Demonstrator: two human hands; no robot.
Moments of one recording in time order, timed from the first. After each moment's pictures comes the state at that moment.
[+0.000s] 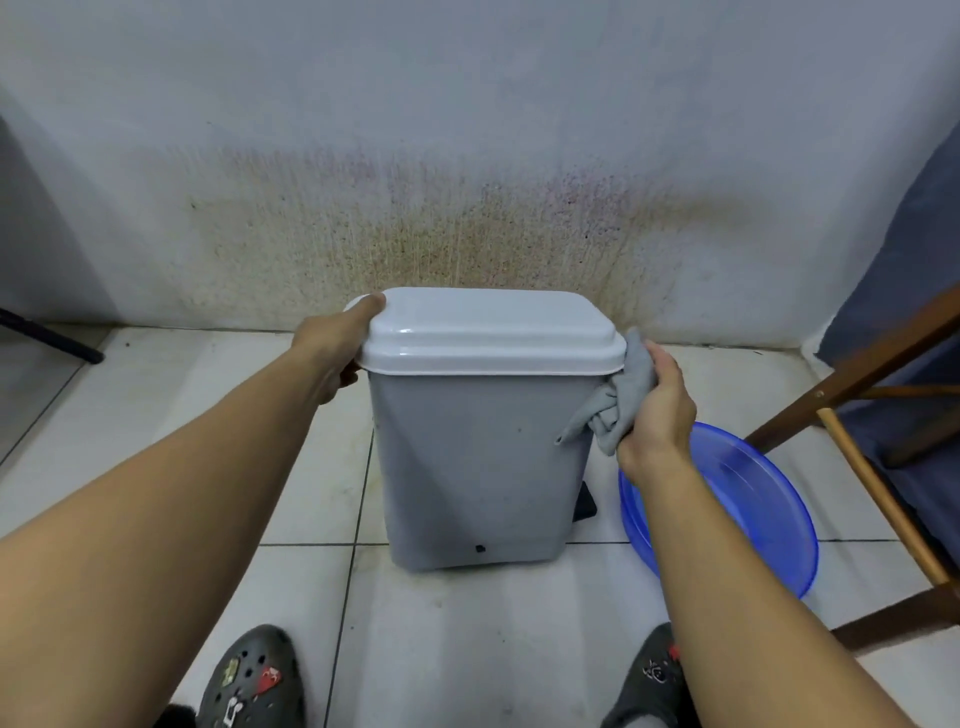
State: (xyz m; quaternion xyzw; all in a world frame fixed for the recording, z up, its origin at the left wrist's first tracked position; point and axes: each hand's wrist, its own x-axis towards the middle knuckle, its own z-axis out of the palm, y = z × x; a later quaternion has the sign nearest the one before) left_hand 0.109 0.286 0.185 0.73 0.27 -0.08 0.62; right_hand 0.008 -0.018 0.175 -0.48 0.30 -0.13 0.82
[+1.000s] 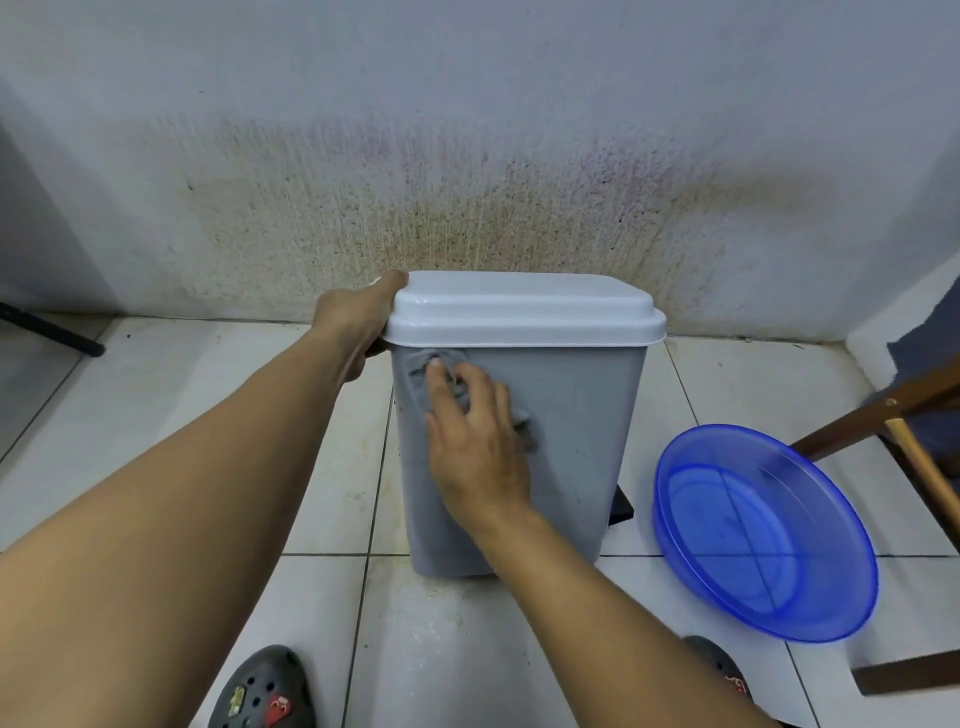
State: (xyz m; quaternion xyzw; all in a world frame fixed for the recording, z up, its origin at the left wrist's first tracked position) left_hand 0.162 0.277 0.171 0.71 0.26 -0.05 0.65; right_hand 0.022 0.148 0.109 -0.94 -0.09 -0.25 0.20
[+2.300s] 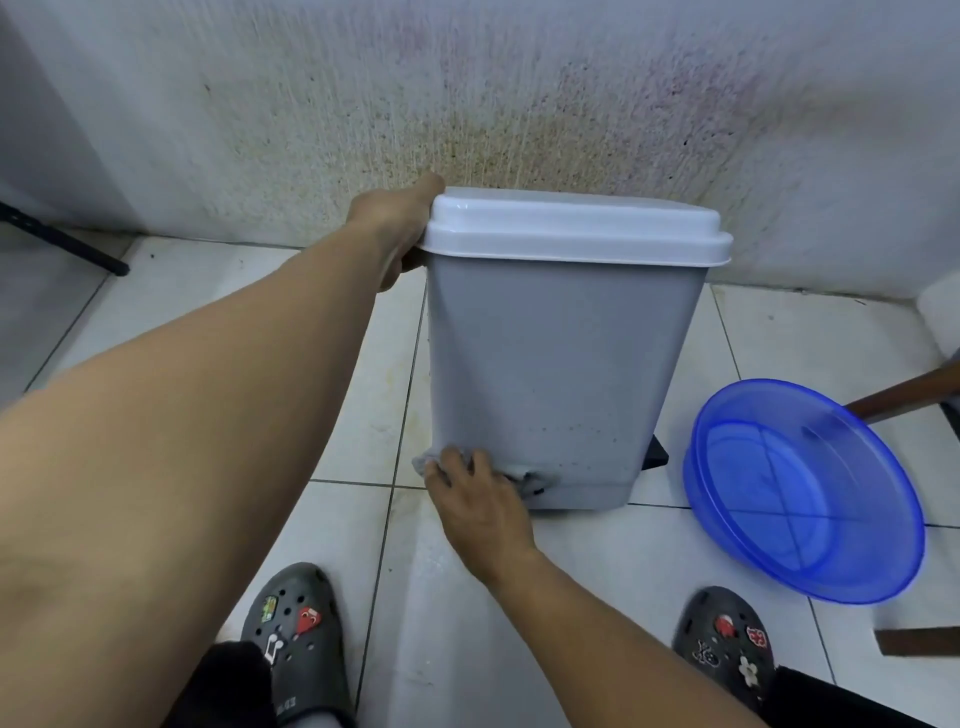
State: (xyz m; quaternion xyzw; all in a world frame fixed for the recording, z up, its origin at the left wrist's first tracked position) left_hand 0.163 0.272 0.184 0.71 0.26 -0.06 0.65; right_hand -0.051 0.160 -0.008 -0.98 -0.22 -0.02 0.02
